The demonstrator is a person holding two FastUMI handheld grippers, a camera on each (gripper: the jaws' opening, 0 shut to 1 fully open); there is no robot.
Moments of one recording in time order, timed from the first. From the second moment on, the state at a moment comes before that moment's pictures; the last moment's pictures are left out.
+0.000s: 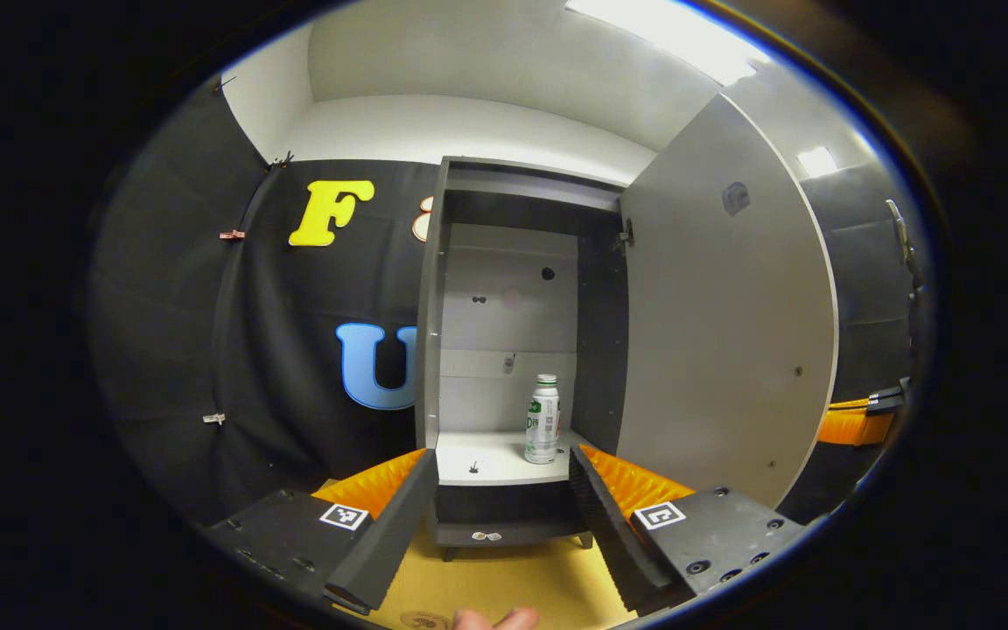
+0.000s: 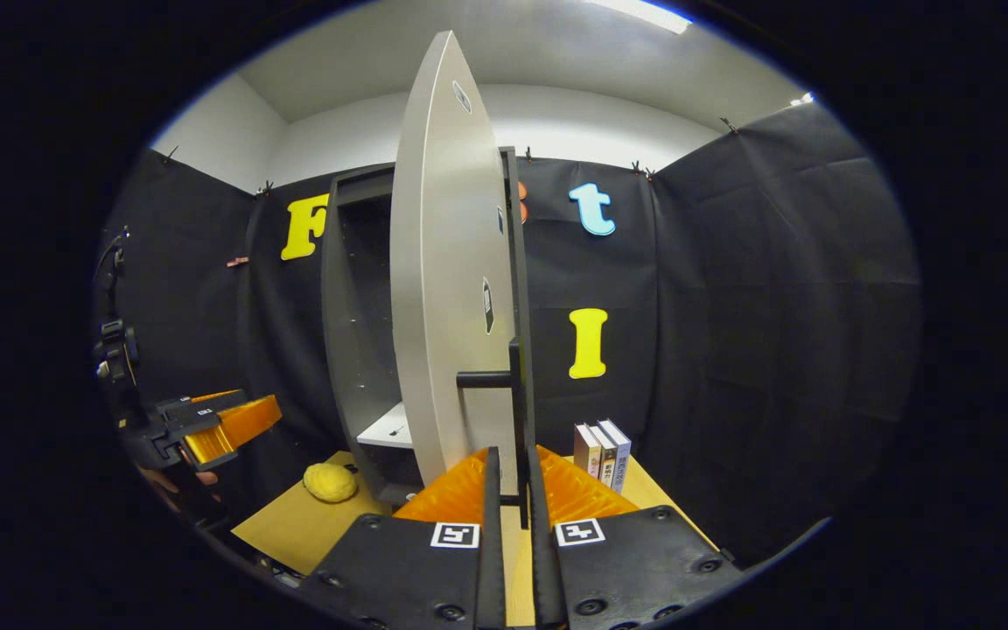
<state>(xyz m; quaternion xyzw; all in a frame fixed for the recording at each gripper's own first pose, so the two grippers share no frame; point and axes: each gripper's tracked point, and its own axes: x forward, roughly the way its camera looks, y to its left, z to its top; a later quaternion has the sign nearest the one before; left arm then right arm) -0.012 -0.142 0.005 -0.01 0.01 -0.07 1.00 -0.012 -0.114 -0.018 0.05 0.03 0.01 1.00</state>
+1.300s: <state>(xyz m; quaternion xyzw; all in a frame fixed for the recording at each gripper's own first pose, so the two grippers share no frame) 0.211 -0.256 -0.033 0.01 0.04 -0.09 1.00 -0.053 -0.231 -0.009 0.07 0.00 -0.07 1.00</state>
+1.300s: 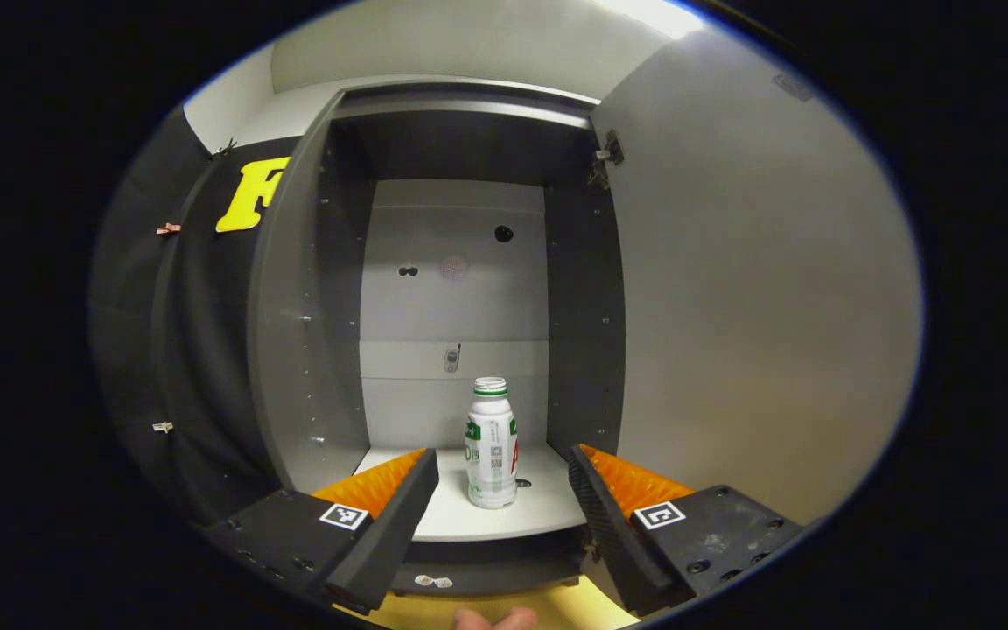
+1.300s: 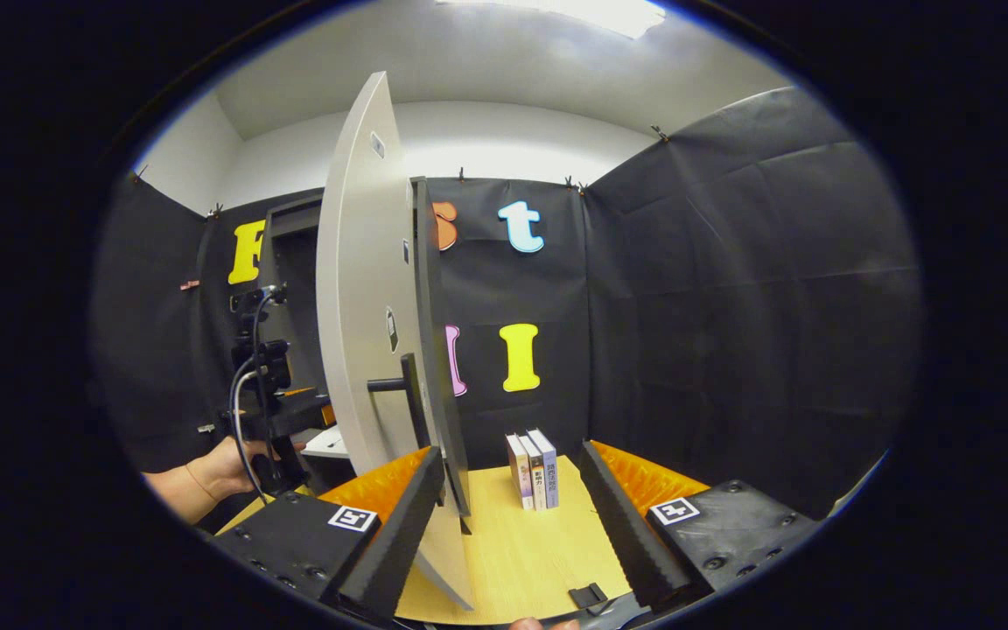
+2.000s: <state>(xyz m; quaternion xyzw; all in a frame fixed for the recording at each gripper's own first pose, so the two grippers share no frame) 0.368 -0.261 -0.105 0.02 0.08 -0.04 1.00 -0.040 -0.290 -0.022 0.05 0.00 -0.12 0.99</state>
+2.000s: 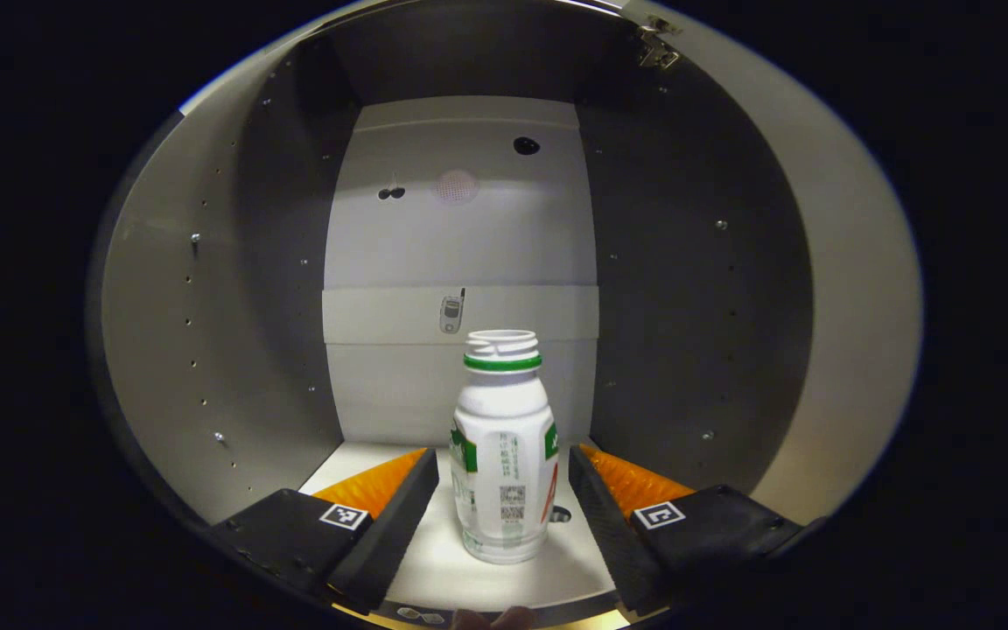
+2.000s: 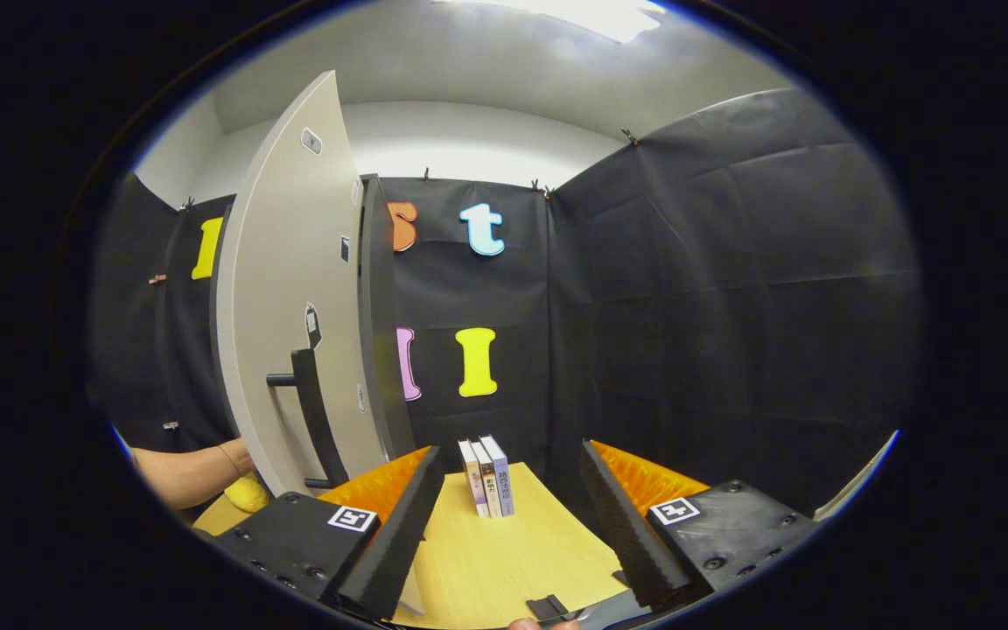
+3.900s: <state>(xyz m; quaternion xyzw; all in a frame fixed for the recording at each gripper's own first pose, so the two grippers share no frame) 0.066 -0.051 -0.149 0.02 0.04 -0.03 1.00 -0.038 -0.205 0.018 0.03 -0.05 -0.13 0.99</state>
